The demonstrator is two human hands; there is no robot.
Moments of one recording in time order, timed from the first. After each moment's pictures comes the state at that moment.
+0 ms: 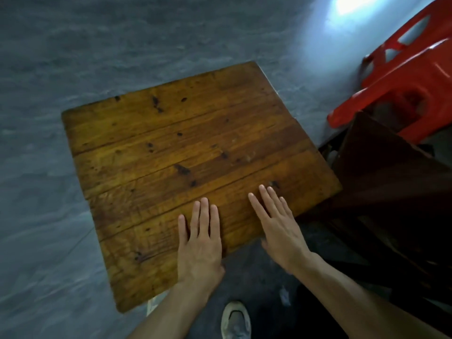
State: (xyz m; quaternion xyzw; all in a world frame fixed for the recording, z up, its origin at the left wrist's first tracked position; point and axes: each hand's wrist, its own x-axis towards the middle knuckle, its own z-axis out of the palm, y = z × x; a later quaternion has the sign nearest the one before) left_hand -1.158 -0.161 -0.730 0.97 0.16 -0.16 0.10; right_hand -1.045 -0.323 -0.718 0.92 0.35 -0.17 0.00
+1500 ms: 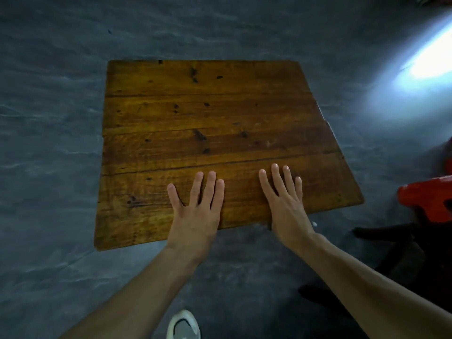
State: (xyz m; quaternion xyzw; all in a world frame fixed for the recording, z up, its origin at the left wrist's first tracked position) left_hand -1.116 0.057 -0.734 0.97 0.24 -0.09 0.04; right_hand -0.951 -0.082 -0.721 0.87 0.47 -0.12 0.00
